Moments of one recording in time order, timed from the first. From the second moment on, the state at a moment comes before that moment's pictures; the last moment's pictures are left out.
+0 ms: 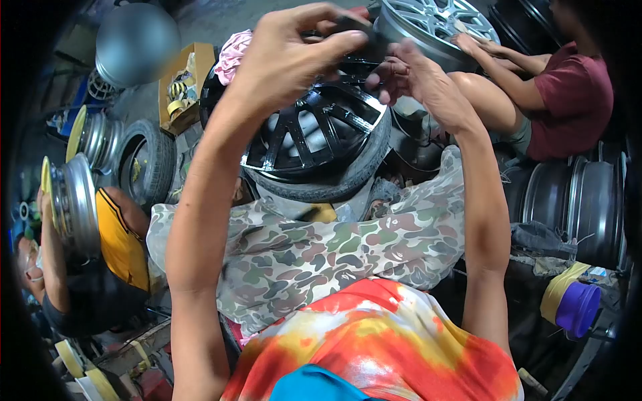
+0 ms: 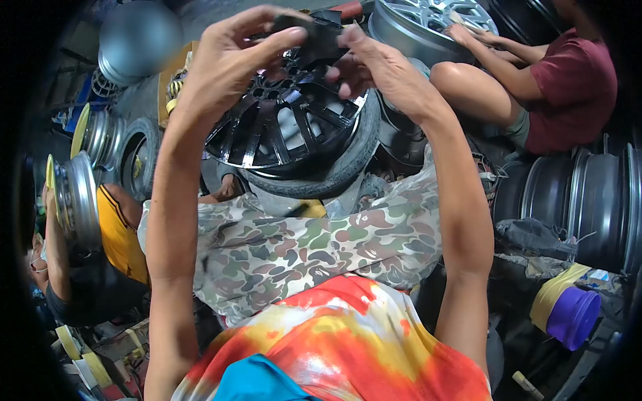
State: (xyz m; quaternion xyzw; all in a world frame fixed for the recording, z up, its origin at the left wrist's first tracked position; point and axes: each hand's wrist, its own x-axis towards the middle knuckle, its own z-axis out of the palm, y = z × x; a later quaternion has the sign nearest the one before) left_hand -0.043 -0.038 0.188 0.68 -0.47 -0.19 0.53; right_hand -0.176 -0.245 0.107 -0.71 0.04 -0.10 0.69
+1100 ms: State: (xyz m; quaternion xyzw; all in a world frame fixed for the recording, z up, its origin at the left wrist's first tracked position) left_hand 0.117 0.138 -0.001 0.84 -0.05 -0.27 0.47; right_hand -0.058 -0.290 -0.012 -0.96 0.05 -0.11 0.26
